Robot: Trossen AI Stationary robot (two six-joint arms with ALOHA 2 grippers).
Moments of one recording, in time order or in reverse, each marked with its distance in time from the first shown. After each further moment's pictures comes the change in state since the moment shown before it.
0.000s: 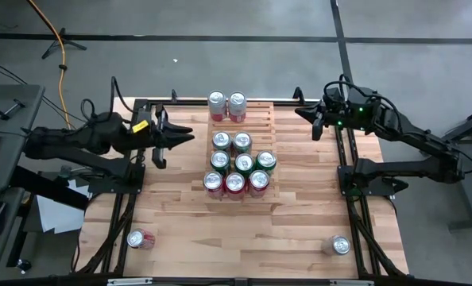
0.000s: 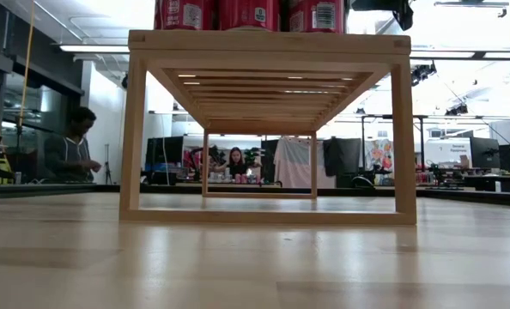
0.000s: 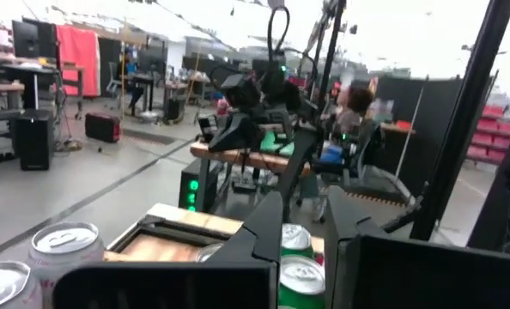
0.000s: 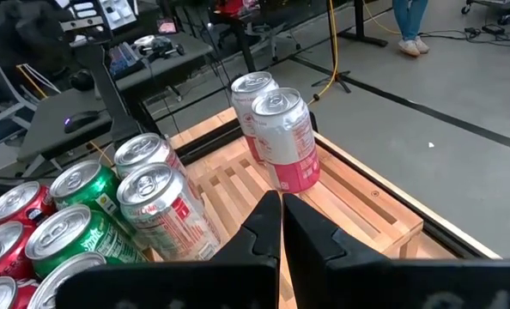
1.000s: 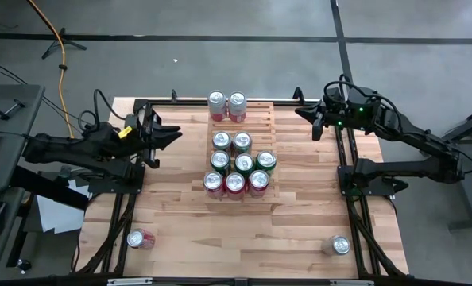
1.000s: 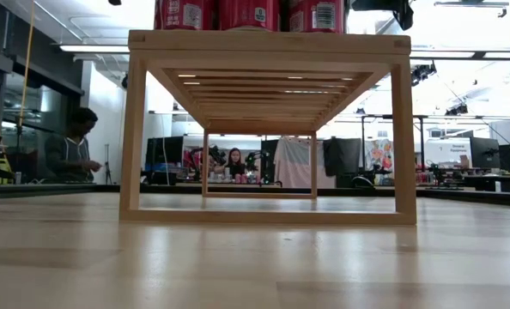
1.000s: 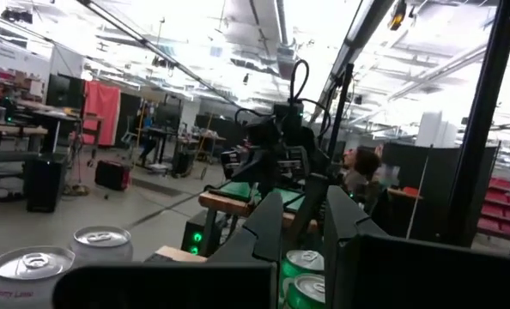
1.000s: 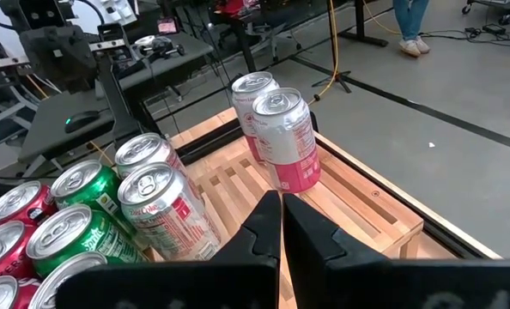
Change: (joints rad) left arm 0.005 -0.198 -0.324 0.338 -0.059 -0.001; right arm 0.000 -0.001 0.000 -0.001 -0.001 0.000
